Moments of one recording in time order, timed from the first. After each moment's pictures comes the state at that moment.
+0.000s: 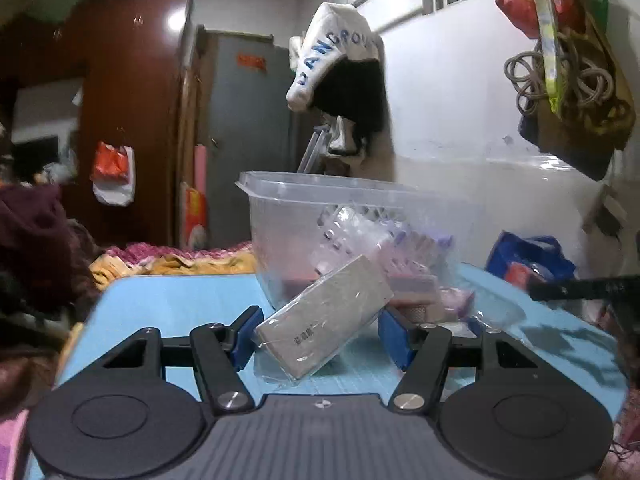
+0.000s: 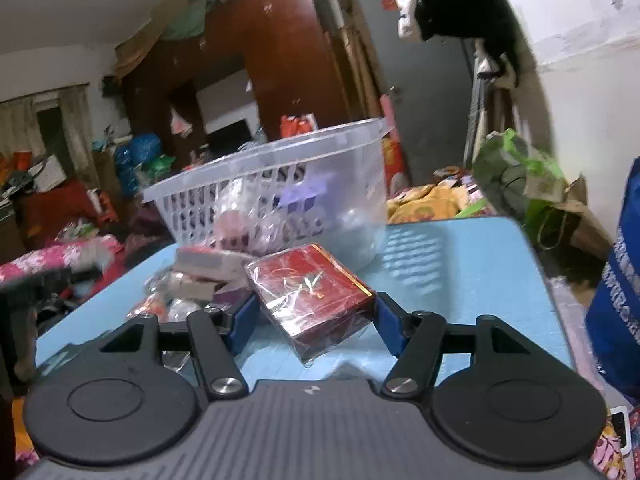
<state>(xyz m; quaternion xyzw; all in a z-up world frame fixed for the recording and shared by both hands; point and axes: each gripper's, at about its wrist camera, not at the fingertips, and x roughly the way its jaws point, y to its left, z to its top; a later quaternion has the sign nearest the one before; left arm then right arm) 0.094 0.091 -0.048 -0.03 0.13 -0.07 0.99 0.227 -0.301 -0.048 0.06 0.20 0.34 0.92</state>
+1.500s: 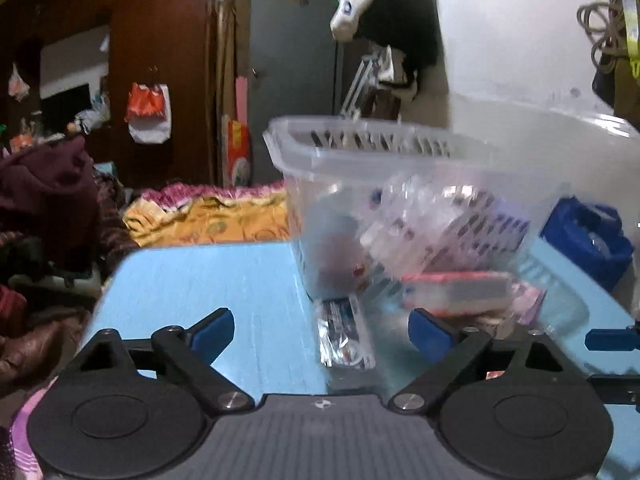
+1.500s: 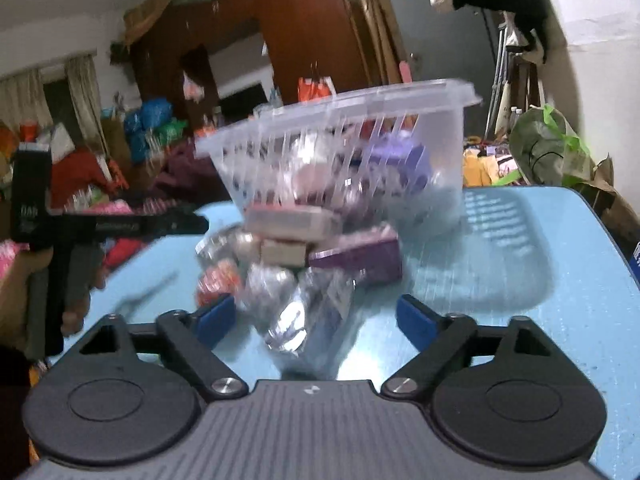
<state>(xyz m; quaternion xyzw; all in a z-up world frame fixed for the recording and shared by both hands) 0.188 0.087 -0.035 -0.03 0.27 0.00 0.96 0.220 -0.218 -0.034 0.02 0.26 0.36 0.90</state>
